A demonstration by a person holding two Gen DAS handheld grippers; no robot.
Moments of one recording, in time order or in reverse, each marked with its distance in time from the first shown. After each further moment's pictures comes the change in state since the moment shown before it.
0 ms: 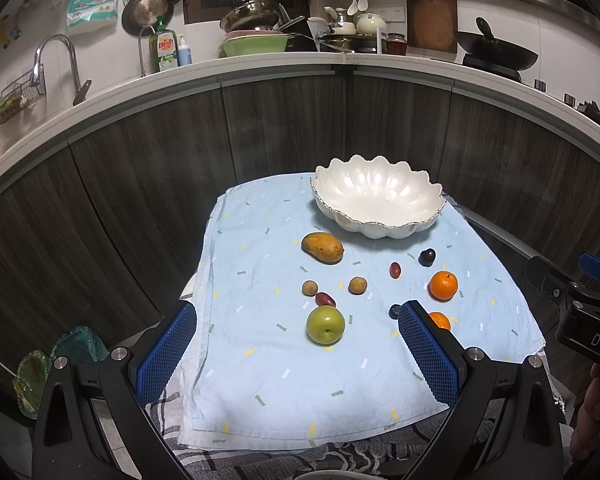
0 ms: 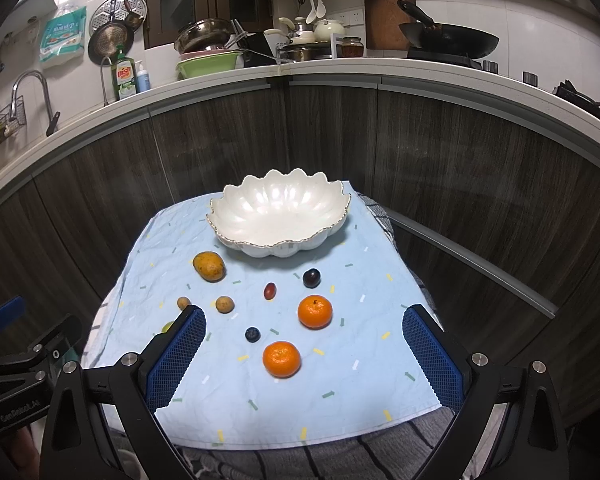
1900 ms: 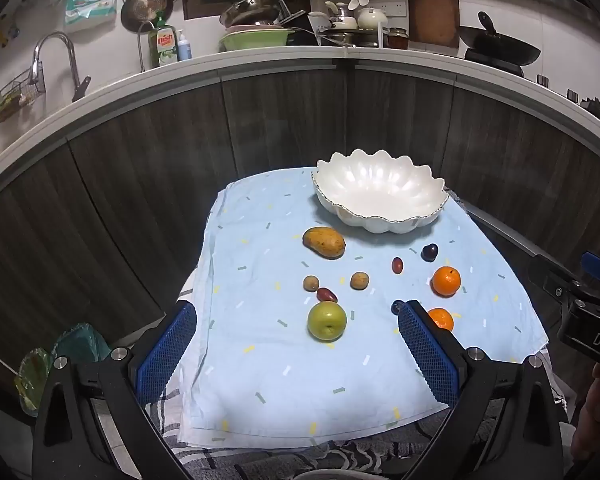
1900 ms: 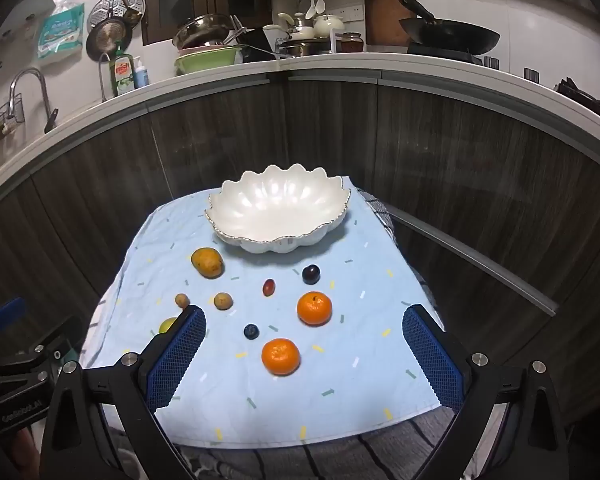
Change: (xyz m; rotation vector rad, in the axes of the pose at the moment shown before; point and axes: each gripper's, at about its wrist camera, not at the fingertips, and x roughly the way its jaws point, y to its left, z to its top) left arm 0.010 0.002 -0.009 0.002 0.020 0.000; right arm 0.005 -0.002 -0.003 0.006 0.012 0.001
